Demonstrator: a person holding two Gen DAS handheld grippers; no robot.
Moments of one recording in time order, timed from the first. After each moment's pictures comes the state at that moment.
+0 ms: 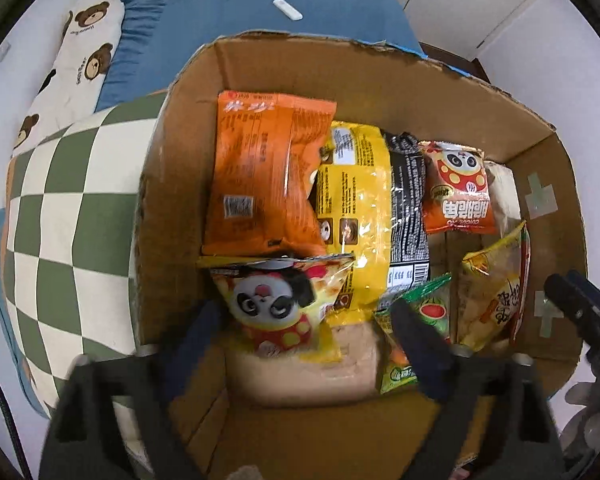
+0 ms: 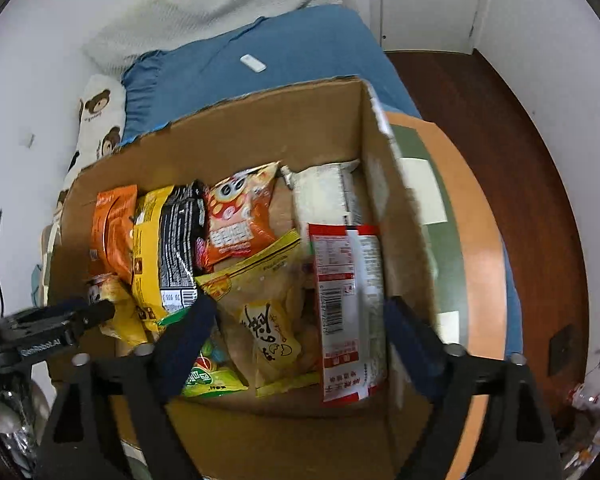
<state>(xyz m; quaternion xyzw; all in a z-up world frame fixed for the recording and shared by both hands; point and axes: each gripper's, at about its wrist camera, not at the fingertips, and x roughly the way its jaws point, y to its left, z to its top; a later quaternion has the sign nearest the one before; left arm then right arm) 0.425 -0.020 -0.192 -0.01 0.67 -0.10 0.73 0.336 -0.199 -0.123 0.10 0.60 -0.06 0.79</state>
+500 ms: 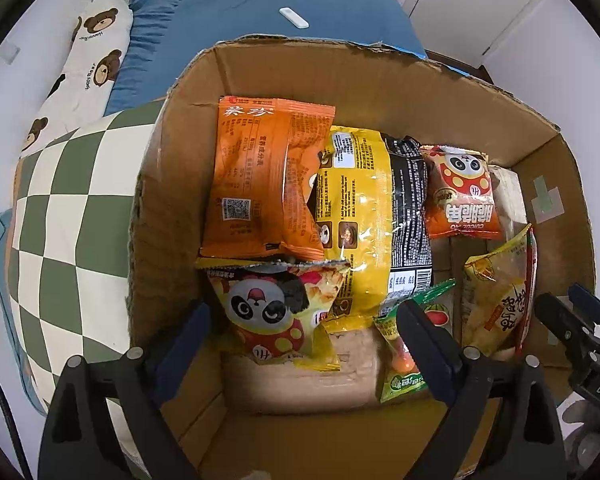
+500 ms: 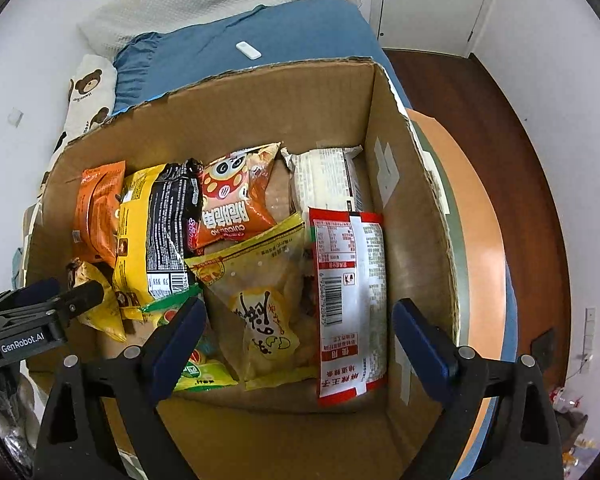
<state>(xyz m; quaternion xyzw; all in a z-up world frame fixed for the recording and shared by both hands) 0.422 -0.023 -0.195 0.00 0.66 -0.08 0.75 0.331 -0.184 -0.132 0.07 0.61 -0.08 0.78</state>
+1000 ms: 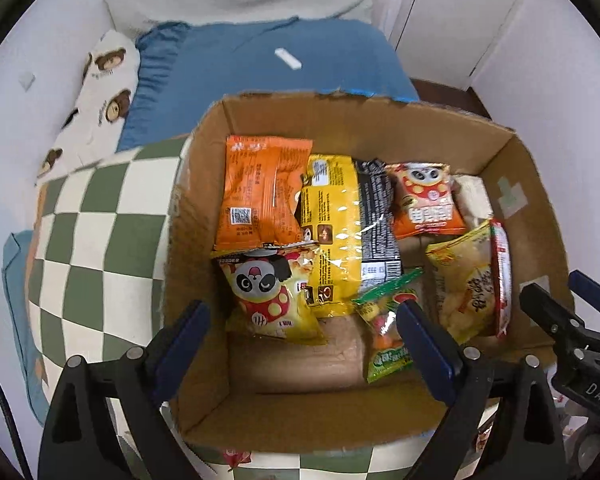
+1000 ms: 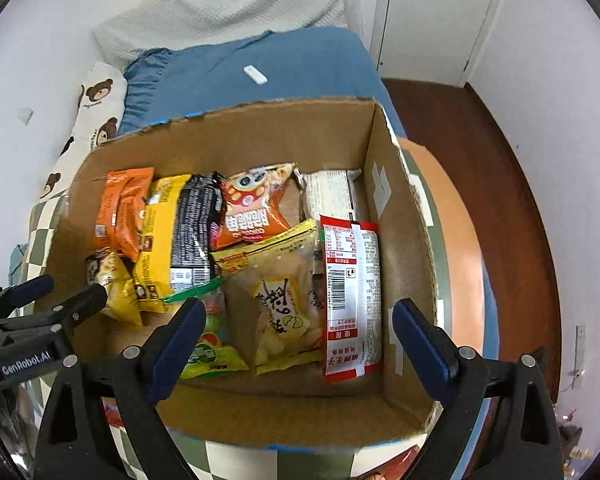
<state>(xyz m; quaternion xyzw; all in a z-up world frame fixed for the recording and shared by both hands) 0.374 -0.030 -0.142 0.02 0.59 -0.08 0.80 0.304 -0.164 -0.090 0.04 0.57 -0.08 0.82</state>
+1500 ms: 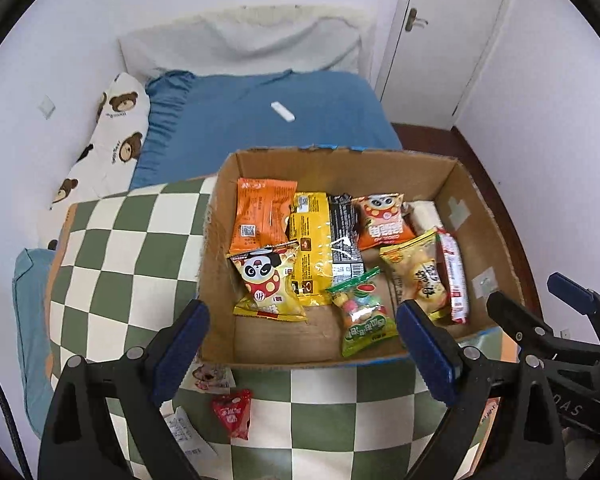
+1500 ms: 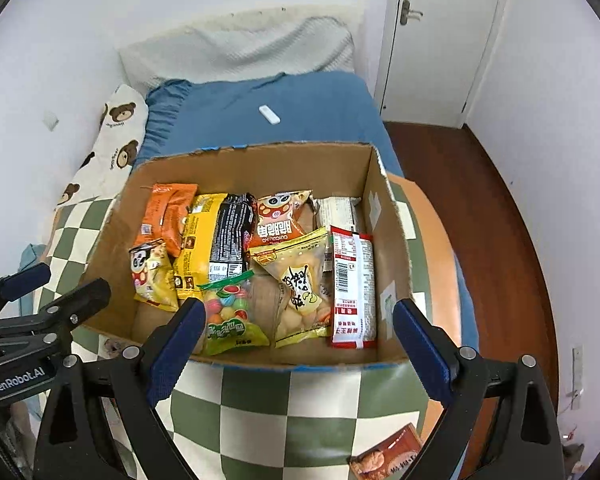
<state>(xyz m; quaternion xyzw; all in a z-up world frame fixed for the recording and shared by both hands) 0.305 -0.022 -0.067 0.01 0.51 -0.10 0.85 0.238 -0.138 -0.026 0.02 0.50 -0.07 0.86</state>
